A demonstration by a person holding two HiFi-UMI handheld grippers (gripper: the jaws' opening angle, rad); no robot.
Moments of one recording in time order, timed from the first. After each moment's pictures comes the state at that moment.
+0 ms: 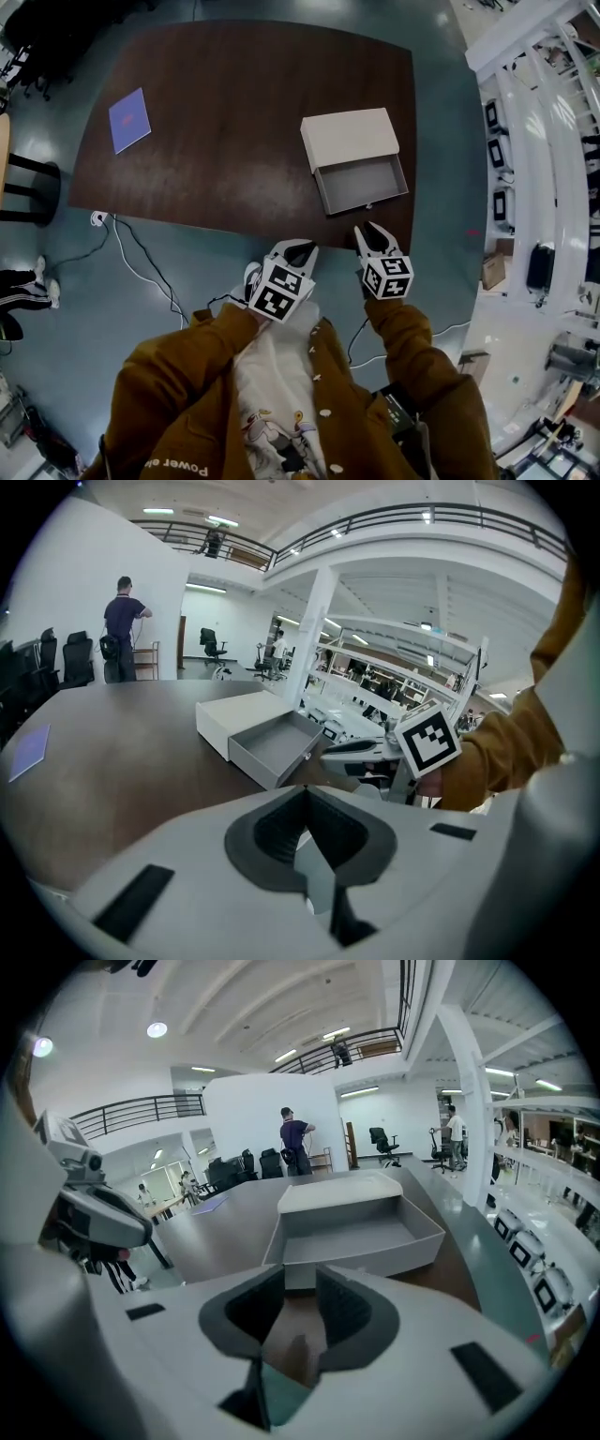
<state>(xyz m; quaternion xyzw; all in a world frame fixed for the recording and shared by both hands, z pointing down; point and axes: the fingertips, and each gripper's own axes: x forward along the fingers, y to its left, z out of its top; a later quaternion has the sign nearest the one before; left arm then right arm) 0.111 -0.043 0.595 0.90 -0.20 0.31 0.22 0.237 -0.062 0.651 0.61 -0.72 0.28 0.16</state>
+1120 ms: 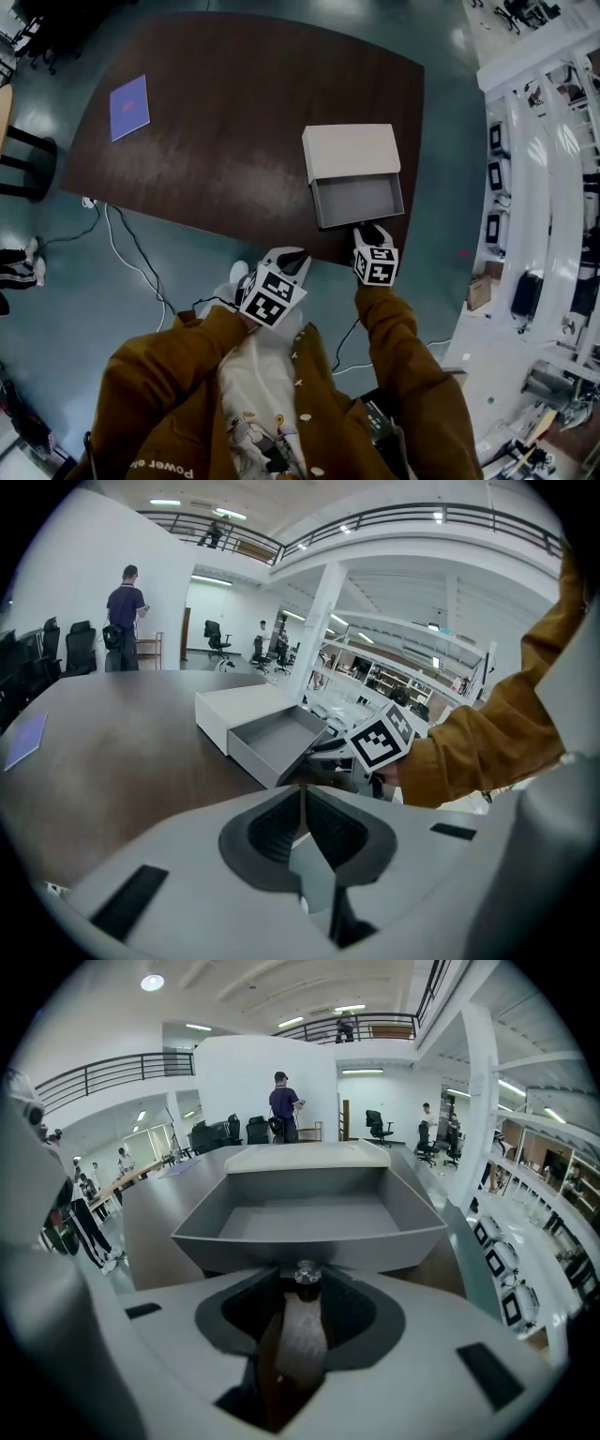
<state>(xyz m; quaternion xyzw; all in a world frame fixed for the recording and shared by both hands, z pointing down) 0.122 -0.052 0.609 0.89 -0.20 0.32 0.24 0.288 -0.105 0.717 0.62 -0.68 0.29 0.27</state>
